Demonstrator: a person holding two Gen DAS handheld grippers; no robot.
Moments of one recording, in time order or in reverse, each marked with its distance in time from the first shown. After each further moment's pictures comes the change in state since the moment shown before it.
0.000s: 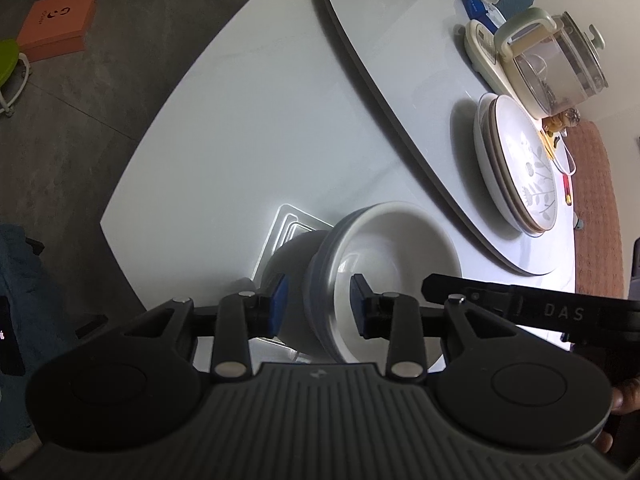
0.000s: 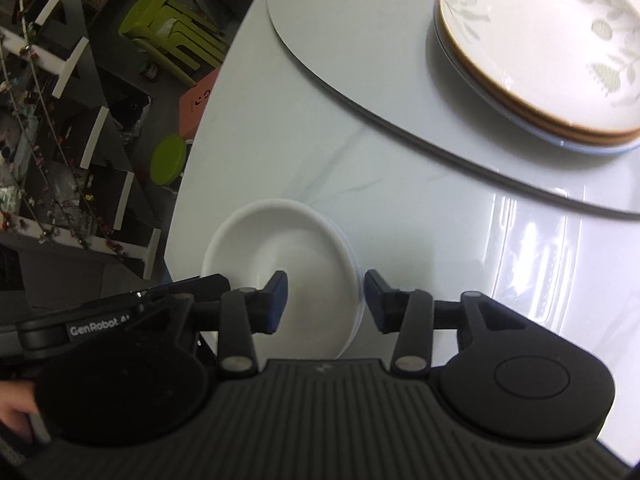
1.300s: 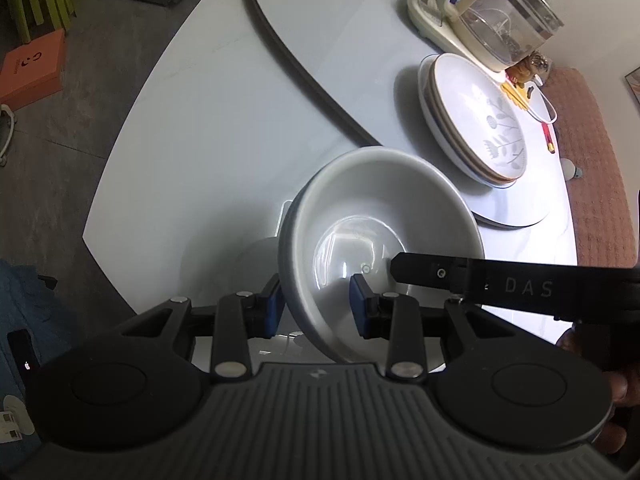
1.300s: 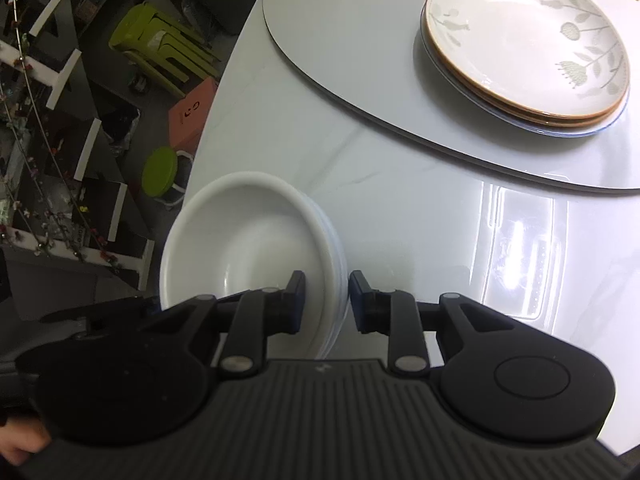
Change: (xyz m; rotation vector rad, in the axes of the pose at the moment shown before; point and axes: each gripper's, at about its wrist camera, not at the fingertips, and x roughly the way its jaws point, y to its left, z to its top) left arm -0.028 -0.057 -0.016 0.167 0.021 0.030; right arm -0.034 0.014 -0.012 0.018 -0.044 -0.041
